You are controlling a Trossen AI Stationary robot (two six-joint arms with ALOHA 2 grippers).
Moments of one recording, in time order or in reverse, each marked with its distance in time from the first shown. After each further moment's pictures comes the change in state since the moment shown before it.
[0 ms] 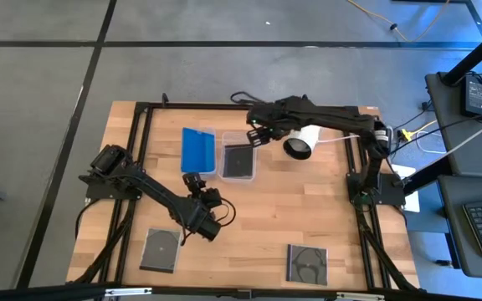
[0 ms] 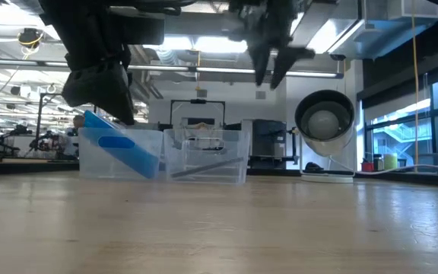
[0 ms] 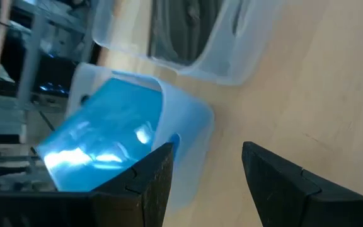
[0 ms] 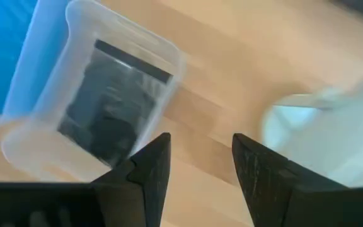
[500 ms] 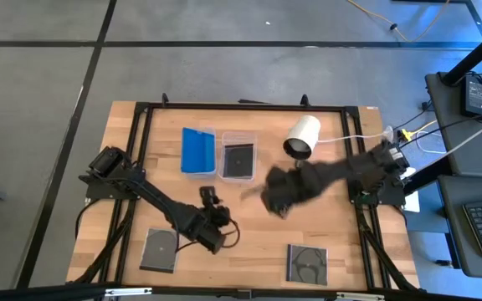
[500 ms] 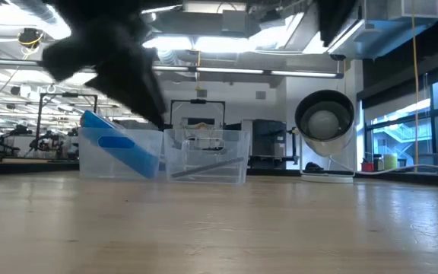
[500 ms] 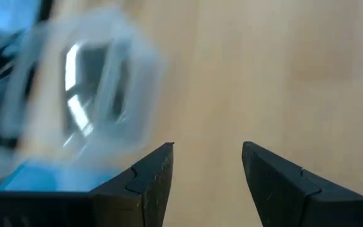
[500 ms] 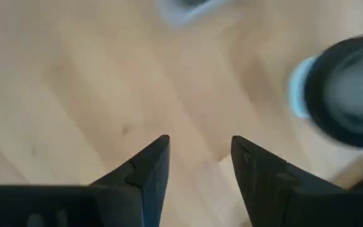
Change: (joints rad) left arm -0.053 0.000 0.000 0.420 0.087 0.349; right arm 0.558 -0.076 -0.086 -0.178 0.098 -0.012
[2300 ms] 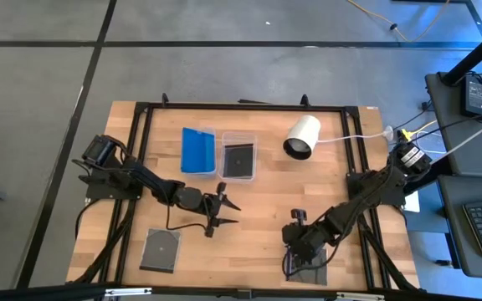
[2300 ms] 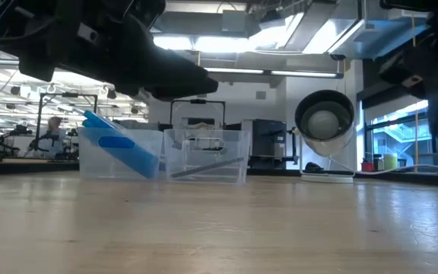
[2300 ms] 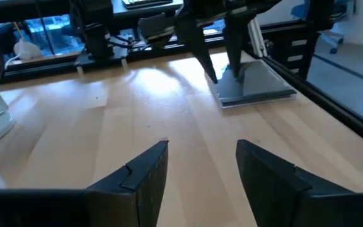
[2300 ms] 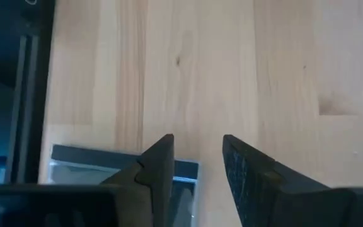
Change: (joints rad) left arm 0.195 -0.126 -0.696 1.671 0.577 0.542; right arm 0.357 -0.165 -0.820 1.095 -0.105 -0.187
